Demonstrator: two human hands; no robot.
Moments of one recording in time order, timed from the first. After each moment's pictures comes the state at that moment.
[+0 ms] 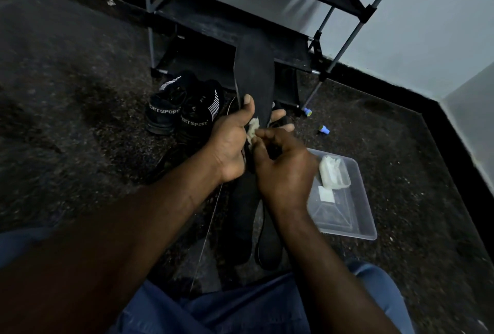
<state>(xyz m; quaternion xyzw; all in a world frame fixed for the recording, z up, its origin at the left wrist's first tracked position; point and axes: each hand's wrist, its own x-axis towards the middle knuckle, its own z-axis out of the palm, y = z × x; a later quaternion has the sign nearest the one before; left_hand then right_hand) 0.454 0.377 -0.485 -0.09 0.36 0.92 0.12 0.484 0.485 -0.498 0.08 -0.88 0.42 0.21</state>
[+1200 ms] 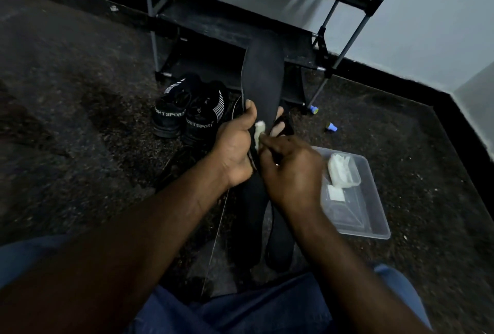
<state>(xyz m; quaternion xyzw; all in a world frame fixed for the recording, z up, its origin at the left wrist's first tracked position) 0.450 0.377 -0.494 -0.13 0.35 0.92 0.12 0.473 0.494 -0.506 0.15 -0.92 0.31 0.20</state>
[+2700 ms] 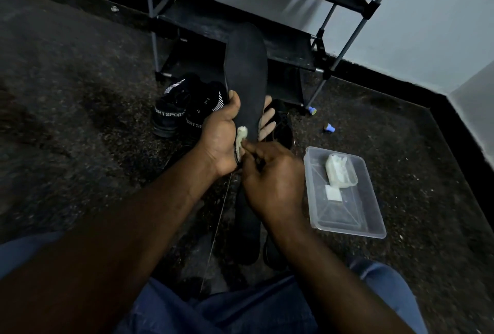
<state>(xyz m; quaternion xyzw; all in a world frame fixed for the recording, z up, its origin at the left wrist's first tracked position) 0.439 0.357 -0.503 -0.11 0.32 0.94 0.09 0.495 0.472 -0.502 0.15 -0.90 0.37 0.18</state>
